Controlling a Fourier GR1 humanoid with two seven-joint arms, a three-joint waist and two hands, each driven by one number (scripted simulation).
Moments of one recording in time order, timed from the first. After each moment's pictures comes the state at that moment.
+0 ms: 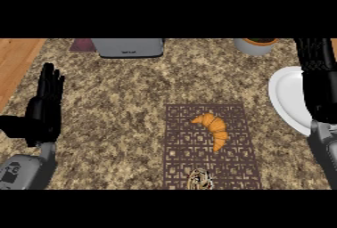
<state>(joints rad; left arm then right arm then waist) -0.21 0.41 -0.16 -1.49 0.32 0.46 -0.11 -0.38 -0.47 0.11 -1.61 -0.21 -0.26 -0.13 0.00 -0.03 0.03</state>
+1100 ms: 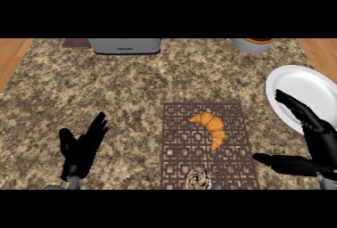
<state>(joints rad) -0.01 0.30 -0.32 -1.39 0.36 0.26 0.12 0.01 -0.50 0.15 -1.70 -0.10 -0.12 -0.33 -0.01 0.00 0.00</state>
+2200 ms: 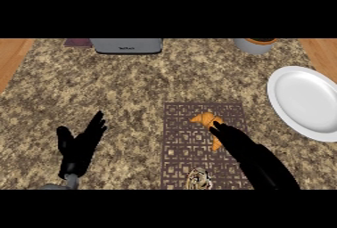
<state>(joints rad) -0.01 0.28 -0.26 -1.37 0.33 0.20 0.13 -0.05 -0.51 0.58 -2.01 0.49 0.09 0.42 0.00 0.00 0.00</state>
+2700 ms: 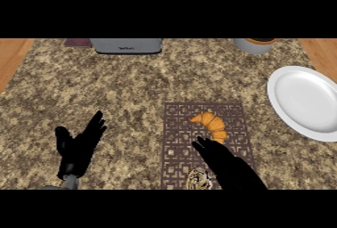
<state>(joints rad) 0.01 0.25 -0.22 -1.41 0.28 0.18 0.17 0.00 -0.36 0.68 -1.94 0.63 0.15 0.49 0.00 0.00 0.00</state>
